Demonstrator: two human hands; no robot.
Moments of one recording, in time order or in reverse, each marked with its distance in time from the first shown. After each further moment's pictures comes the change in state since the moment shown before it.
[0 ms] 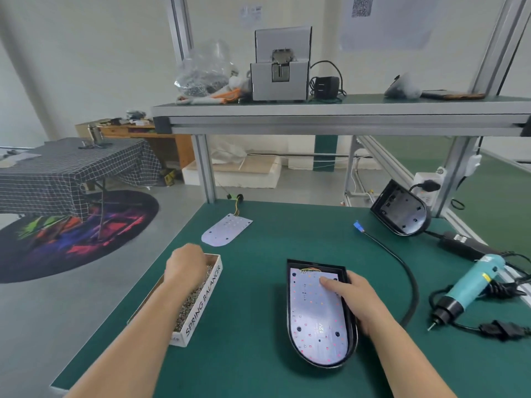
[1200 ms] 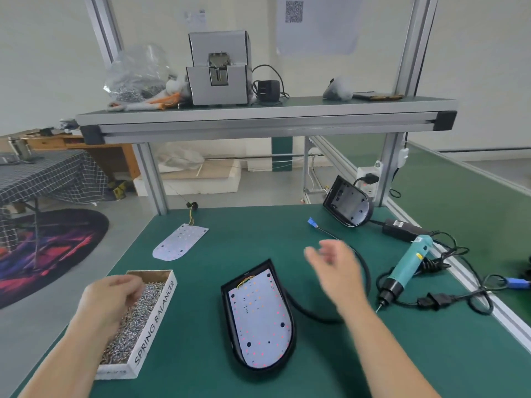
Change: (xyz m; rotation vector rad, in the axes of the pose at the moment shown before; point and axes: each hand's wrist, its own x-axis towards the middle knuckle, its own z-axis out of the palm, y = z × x) left_hand -0.019 -0.032 -0.006 -1.152 -0.040 -0.235; right_hand -0.012 -0.026 -0.029 -0.272 0.486 -0.337
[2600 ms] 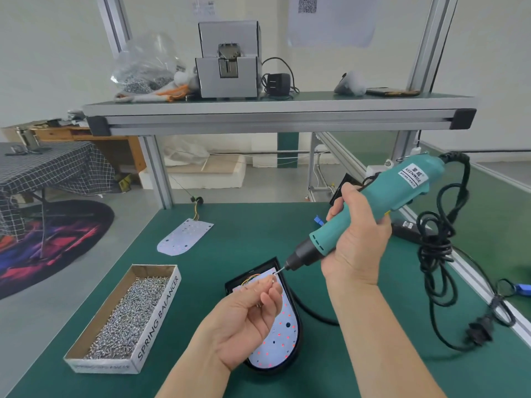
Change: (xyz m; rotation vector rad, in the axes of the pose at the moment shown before) left_hand -0.144 0.019 0.121 -0.883 -0.794 -0.701; right_hand -0.030 -0.131 -0.007 1.223 0.214 -0.098
